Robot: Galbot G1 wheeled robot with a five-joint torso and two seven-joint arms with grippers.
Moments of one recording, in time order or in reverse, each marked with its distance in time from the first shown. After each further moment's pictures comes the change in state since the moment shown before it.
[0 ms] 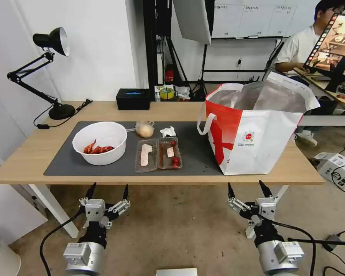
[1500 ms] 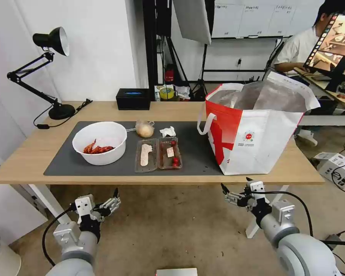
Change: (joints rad) left arm -0.094 0.113 -0.001 -0.023 -0.404 0.352 -0.285; right arm 0.240 -0.324 0.007 -0.034 0.295 -0.511 -0.011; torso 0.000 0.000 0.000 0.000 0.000
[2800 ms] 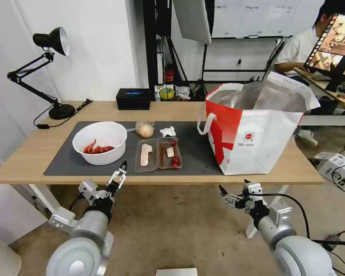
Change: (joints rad) left arm -0.201 -0.014 0.056 -0.051 -0.888 -0.176 -0.265; right arm -0.019 0.018 -0.007 0.005 -0.008 0.007 0.004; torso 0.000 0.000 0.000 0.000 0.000
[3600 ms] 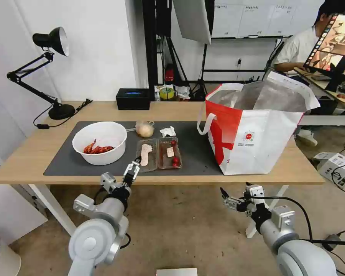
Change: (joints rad) left arm -0.140 0.006 0.111 0.141 -0.113 -0.004 -0.020; right arm -0.024 0.002 0.010 0.013 0.000 0.002 0.004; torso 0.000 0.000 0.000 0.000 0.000
